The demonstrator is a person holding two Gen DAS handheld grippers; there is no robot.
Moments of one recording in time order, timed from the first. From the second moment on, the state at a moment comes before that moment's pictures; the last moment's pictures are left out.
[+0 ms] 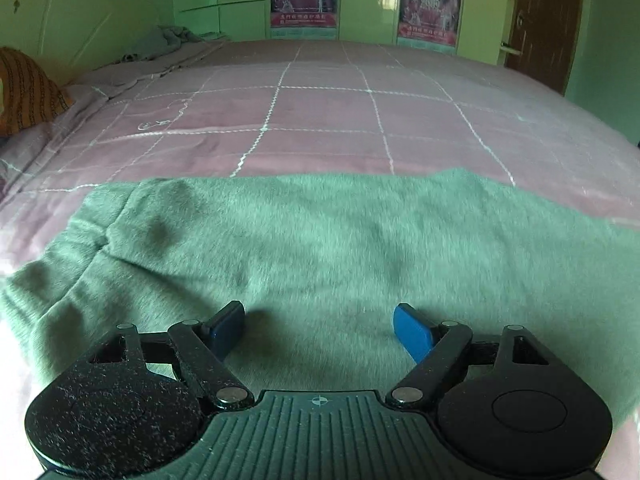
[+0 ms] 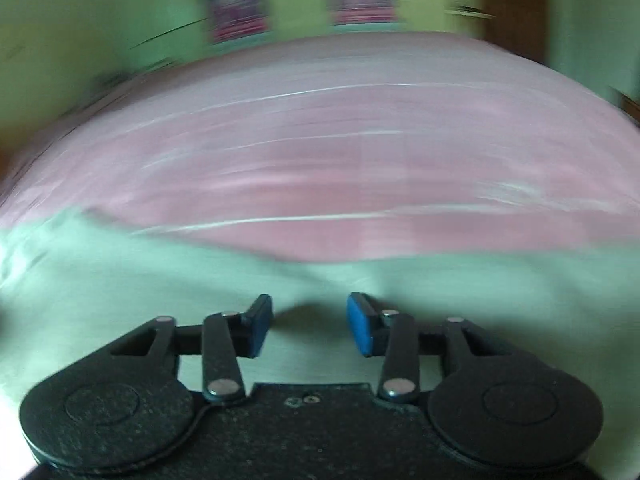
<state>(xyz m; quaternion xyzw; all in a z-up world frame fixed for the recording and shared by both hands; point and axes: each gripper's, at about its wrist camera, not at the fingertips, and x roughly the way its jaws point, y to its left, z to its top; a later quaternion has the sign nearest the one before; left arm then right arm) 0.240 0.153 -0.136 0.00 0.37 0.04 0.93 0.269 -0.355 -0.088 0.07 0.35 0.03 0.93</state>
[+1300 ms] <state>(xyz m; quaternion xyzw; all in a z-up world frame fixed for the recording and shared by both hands) 0.186 0.161 -0.143 -0.03 0.36 0.09 0.93 0.110 -0.542 -0.101 0.45 0.17 -0.08 0.87</state>
